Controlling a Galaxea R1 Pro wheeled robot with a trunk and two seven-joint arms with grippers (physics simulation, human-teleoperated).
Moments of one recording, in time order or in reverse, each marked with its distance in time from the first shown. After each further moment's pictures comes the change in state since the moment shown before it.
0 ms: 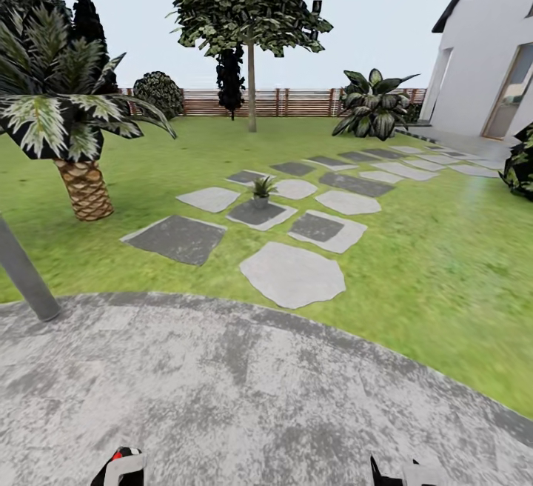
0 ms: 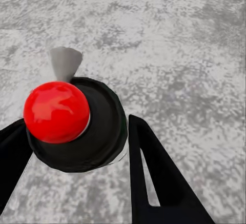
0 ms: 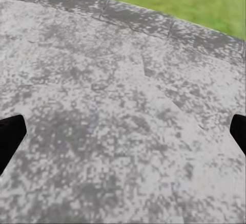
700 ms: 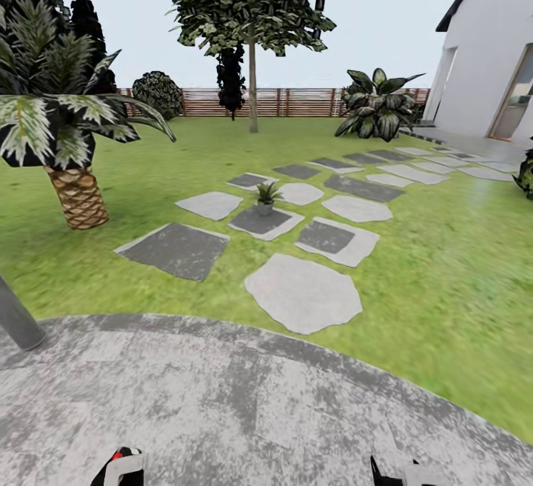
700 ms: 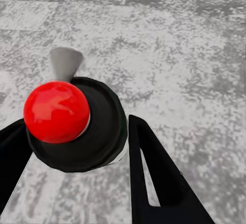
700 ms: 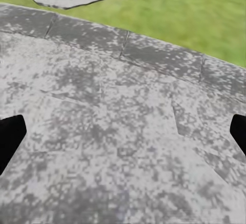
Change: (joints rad) left arm 0.000 0.000 0.000 0.000 0.000 0.000 0.000; right arm 0.000 0.000 0.000 0.000 0.000 0.000 0.000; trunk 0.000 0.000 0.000
